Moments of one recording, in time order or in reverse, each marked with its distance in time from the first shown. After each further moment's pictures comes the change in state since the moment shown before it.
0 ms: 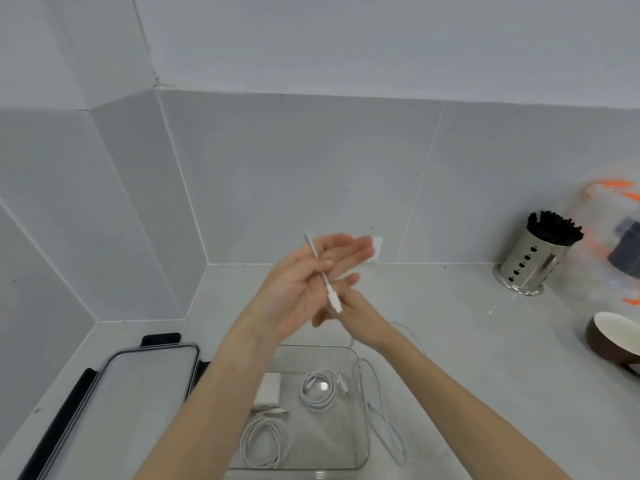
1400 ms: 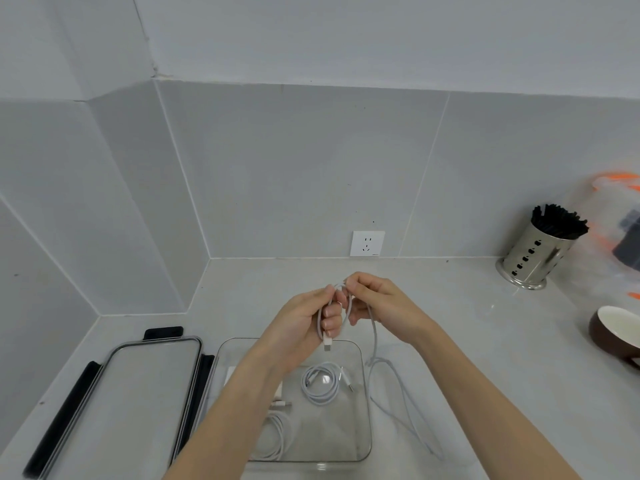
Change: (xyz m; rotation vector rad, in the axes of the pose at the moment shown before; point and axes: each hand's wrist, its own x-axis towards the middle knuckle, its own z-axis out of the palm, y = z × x) left_hand -0.008 -0.048 -0.035 0.115 0.144 -0.227; right_hand -0.025 -0.015 -0.035 0.379 -0.093 0.027
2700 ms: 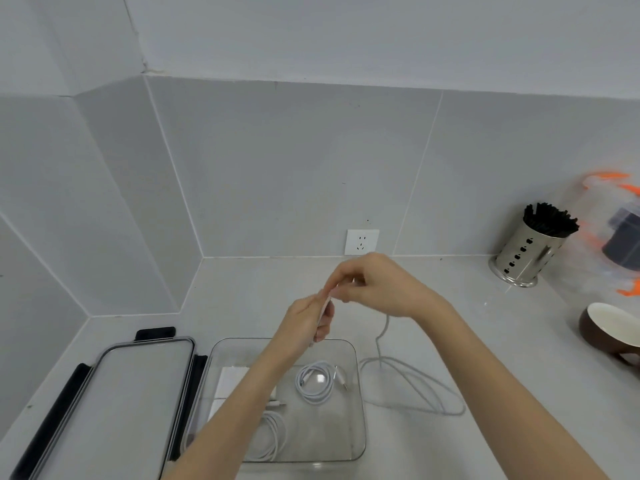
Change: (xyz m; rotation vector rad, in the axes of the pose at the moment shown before) left_hand 0.019 -0.023 -0.011 0.484 0.210 0.088; right_hand -0.006 -0.060 0.007 -0.791 -0.034 -0.109
